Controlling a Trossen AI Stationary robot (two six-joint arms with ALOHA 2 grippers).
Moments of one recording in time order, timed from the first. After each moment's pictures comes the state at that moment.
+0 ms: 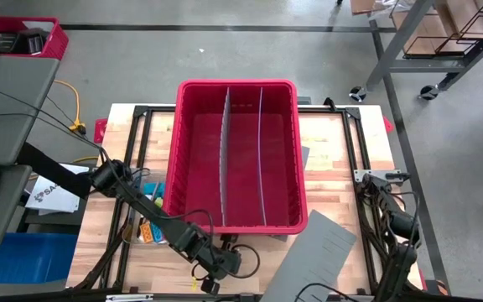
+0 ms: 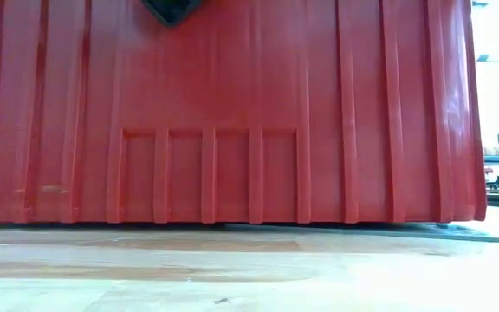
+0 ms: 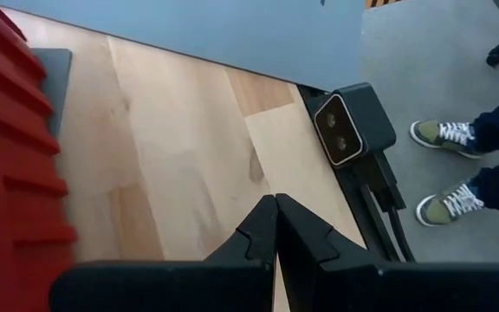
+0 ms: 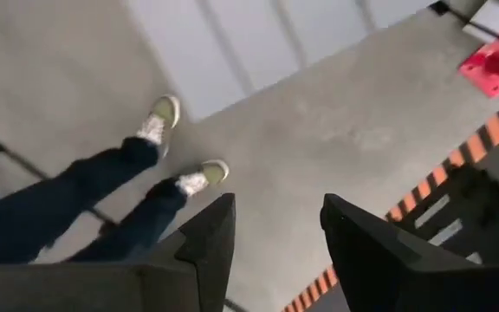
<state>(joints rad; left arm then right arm) -0.61 1.93 1.47 -0.44 -0.12 -0.26 1.19 2.27 1.93 -0.89 0.12 2.24</state>
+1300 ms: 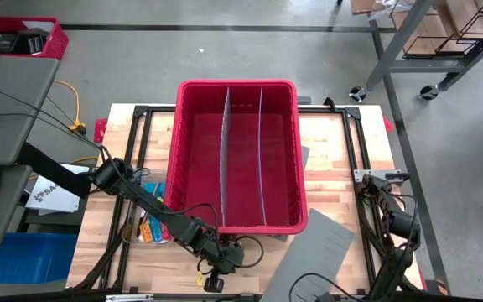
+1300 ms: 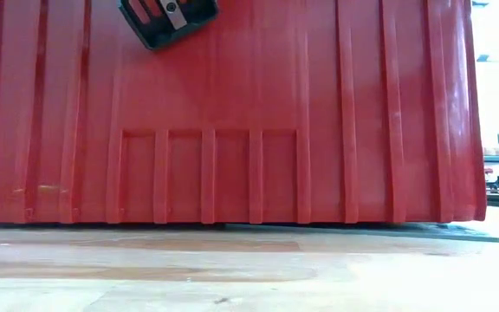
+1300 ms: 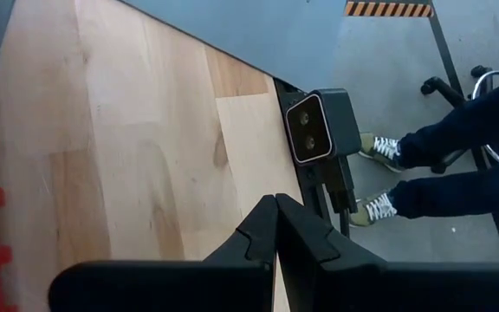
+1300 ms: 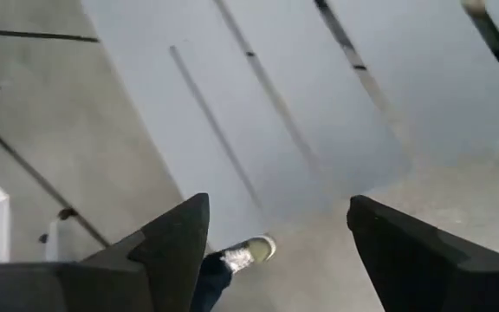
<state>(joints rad) -0.57 1.93 1.47 -0.44 0.05 -0.44 1.21 2.28 1.72 -0.68 0.40 2.29</state>
